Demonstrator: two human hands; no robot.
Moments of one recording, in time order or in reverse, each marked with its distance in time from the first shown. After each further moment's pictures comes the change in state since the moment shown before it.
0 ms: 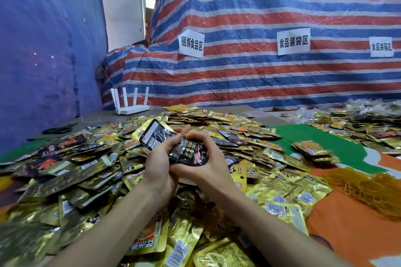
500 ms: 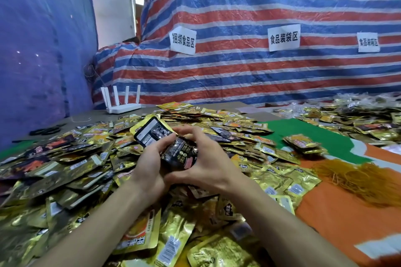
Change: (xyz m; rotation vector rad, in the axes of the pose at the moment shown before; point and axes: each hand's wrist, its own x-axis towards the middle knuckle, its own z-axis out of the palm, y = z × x) left_hand 0.000 0.005 -0.009 0.189 -0.105 -0.077; right_hand 0.003 -0.024 -0.020 -0.597 -0.163 -0.026
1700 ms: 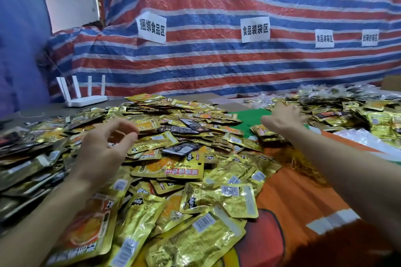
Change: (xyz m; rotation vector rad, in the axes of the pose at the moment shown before) left_hand -0.008 0.016 -0.005 1.164 0.126 0.631; right_hand -0.004 0.150 -0.201 -0.894 0.243 0.994
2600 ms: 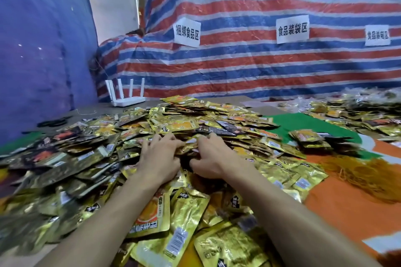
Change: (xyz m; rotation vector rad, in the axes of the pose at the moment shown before) left_hand 0.010 -0.037 0.021 0.797 -0.244 -0.071; right_hand -0.182 -0.167 0.029 0.187 -0.343 -0.790
